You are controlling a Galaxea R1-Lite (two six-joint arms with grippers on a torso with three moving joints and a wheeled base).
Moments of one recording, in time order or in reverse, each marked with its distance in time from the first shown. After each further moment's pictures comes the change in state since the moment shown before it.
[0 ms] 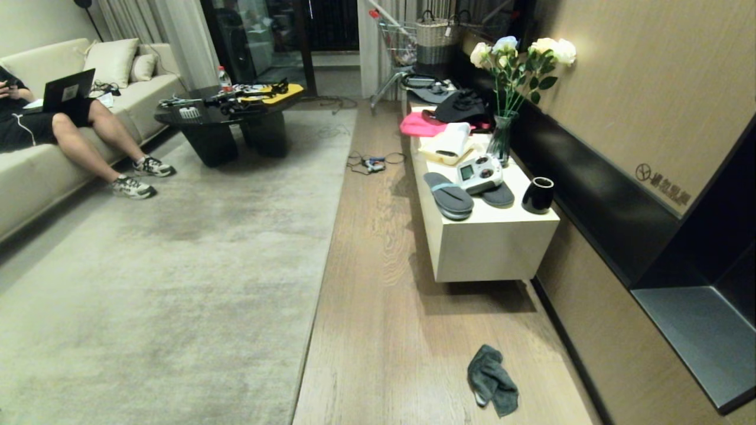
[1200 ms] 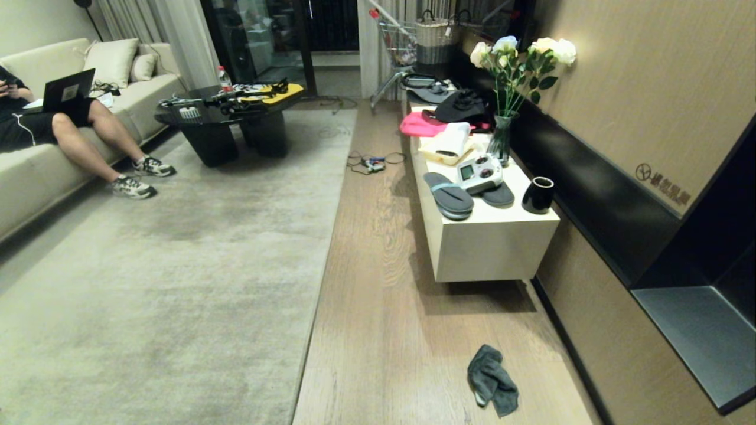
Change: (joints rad) left arm 0.001 0.000 0.001 0.000 0.000 0.001; right arm 0.000 0.000 0.000 0.000 0.000 0.000
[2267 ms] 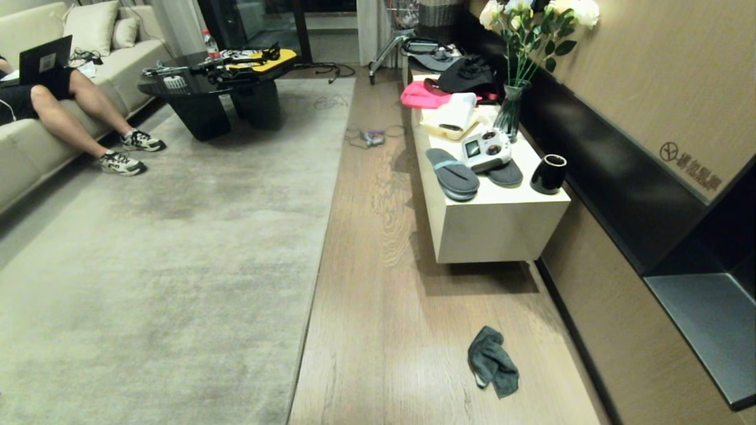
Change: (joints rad) left arm -0.001 0.000 0.000 0.000 0.001 -0.006; right arm -0.001 0.000 0.000 -0.001 0.000 0.000
